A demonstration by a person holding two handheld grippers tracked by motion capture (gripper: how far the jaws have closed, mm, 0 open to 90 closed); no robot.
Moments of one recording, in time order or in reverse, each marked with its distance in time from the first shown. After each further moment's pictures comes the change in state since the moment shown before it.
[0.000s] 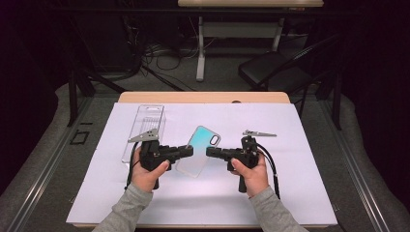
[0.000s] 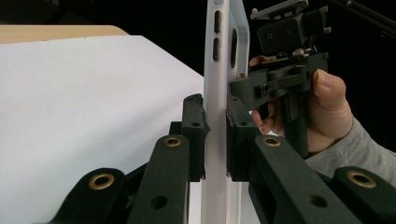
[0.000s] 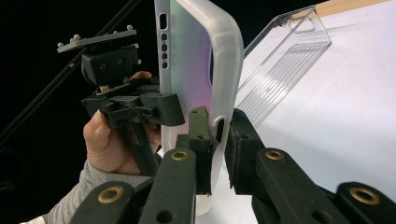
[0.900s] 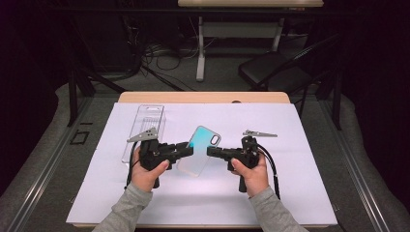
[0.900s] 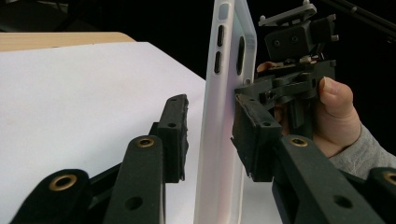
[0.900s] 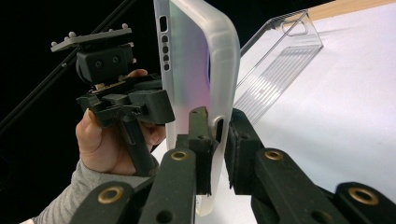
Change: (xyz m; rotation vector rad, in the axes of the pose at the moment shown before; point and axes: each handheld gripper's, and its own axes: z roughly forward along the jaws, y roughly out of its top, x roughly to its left) left arm 0.003 0.001 0.000 -0.024 0.020 0.002; right arm 0.001 0.000 -0.001 -0.006 -0.029 -0.016
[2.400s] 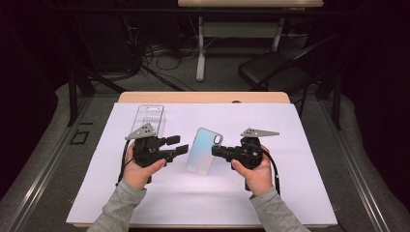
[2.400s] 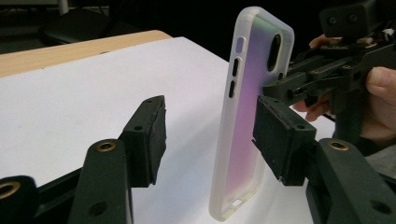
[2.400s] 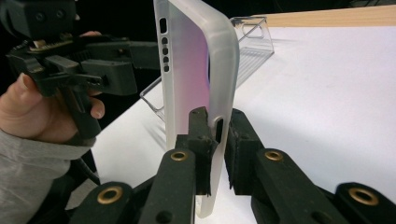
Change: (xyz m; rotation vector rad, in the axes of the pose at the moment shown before) left arm -0.006 0.016 -0.013 0.066 0.170 0.113; right arm 0.017 0.007 -0.007 0.063 -0.210 -0.189
